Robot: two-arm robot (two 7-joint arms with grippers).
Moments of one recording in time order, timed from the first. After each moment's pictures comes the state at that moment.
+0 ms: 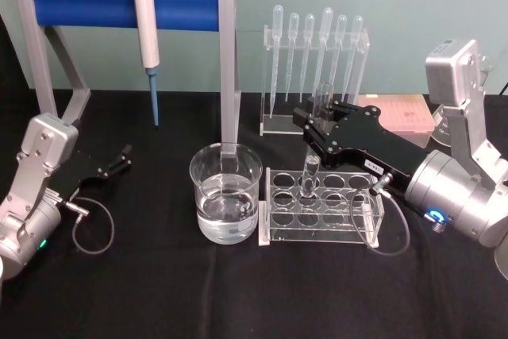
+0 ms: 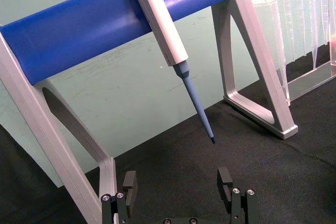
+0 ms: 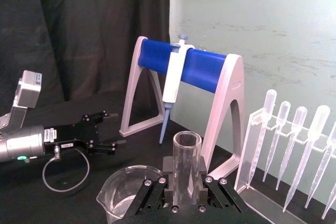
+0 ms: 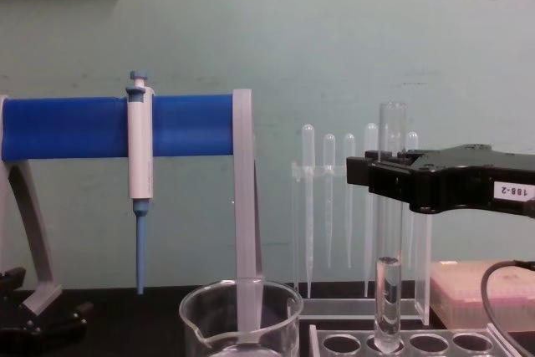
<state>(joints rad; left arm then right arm) -0.20 0.60 0.45 -1.41 -0.25 -0.12 0.03 0.19 0.50 -0.36 -1.80 0.44 0.17 0.39</state>
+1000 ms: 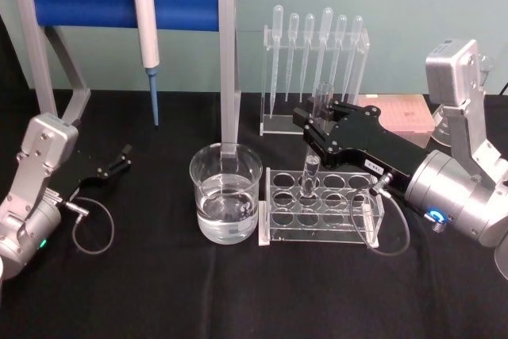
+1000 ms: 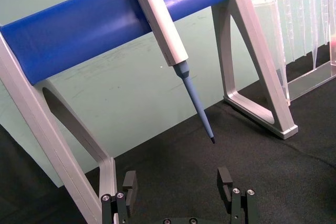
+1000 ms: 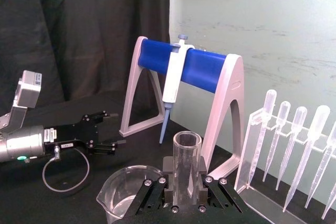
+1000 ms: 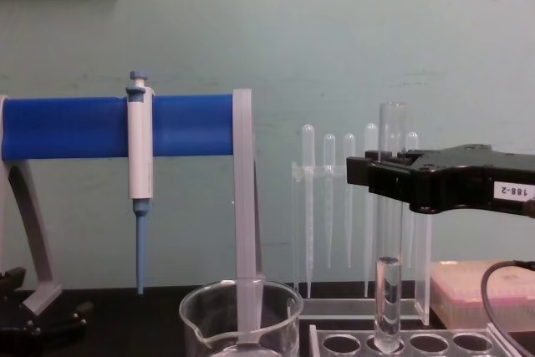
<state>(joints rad) -0.20 0.60 0.45 -1.41 -0.25 -0.12 0.03 0.19 0.50 -0.36 -1.80 0.44 0.17 0.39</state>
